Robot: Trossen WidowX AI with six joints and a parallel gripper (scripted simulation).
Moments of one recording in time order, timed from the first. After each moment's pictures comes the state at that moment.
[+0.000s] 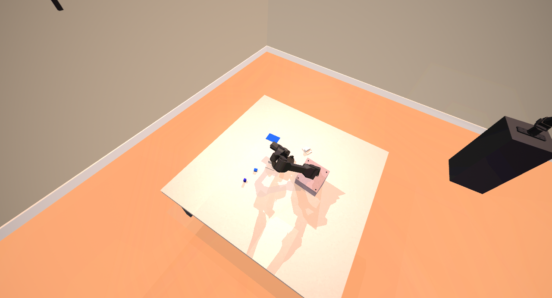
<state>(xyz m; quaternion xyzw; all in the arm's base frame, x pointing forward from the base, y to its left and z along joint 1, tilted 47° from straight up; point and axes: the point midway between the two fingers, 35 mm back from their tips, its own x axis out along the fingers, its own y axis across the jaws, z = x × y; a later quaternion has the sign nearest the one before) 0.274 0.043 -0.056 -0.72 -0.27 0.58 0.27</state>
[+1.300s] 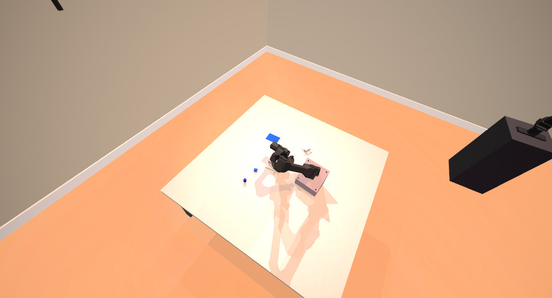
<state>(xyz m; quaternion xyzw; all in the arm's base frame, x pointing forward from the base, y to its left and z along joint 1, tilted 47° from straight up) 0.274 0.043 -0.056 -0.72 -0.27 0.58 0.27</state>
